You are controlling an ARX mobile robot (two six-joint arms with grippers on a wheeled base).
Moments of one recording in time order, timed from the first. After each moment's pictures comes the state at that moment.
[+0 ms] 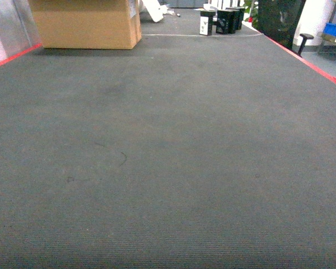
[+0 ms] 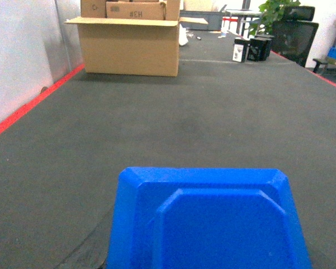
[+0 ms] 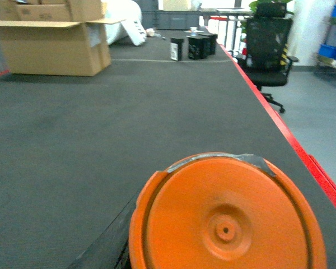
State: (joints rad) left arm 0.00 0.49 0.23 0.26 0.00 0.01; right arm 0.01 0.51 0.22 0.28 0.01 0.02
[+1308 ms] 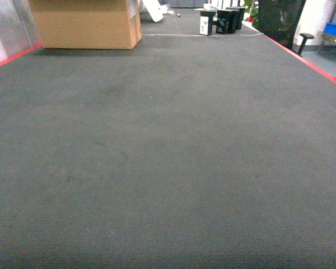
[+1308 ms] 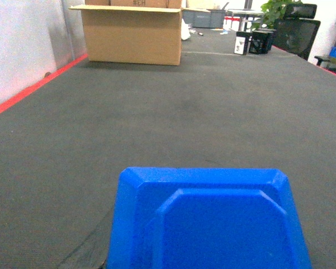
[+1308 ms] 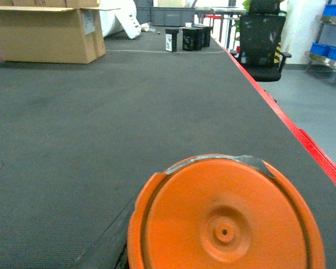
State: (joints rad) left arm 0.00 0.01 0.01 -0.01 0.00 0.00; right arm 0.00 0.01 0.01 -0.02 0.00 0.01
